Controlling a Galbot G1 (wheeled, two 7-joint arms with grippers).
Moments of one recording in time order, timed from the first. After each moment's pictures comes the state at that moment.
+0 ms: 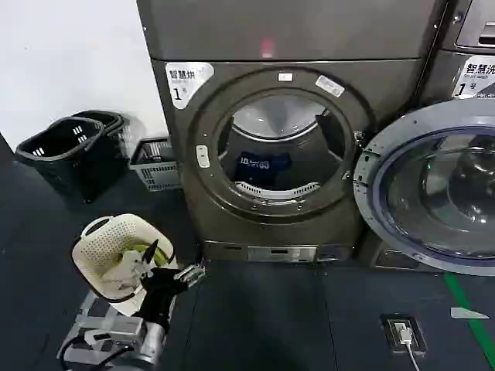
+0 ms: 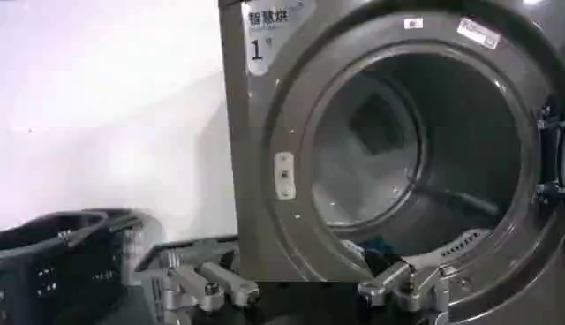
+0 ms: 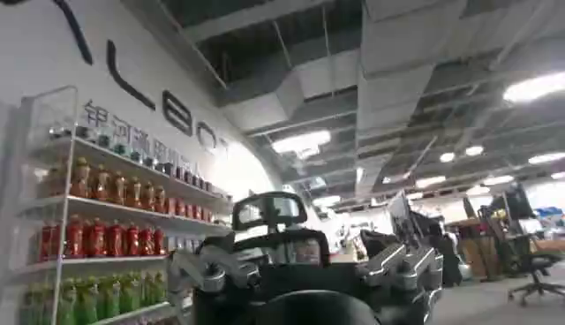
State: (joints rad) left arm 1.56 -1.49 -0.46 -2.41 0.07 0.39 -0.04; right arm -1.72 0.98 2.46 1.80 0.84 -0.45 0.17
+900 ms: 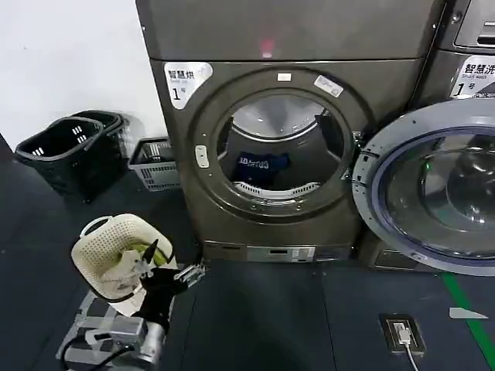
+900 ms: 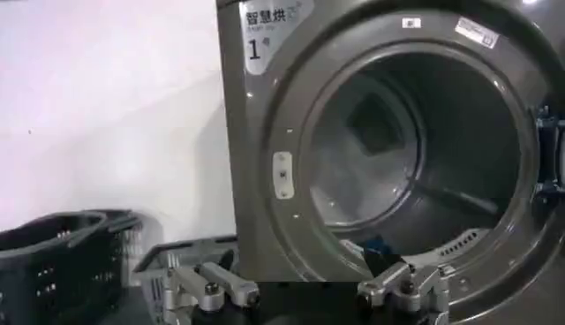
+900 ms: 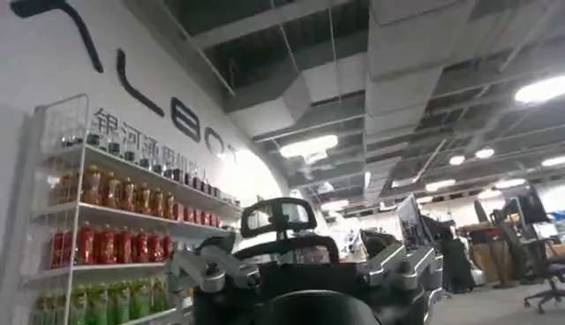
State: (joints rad) left arm 1.55 -1.48 -0.46 -2.40 0.06 0.39 -0.05; right arm -1.73 0.97 2.45 1.82 0.86 -0.42 0.15
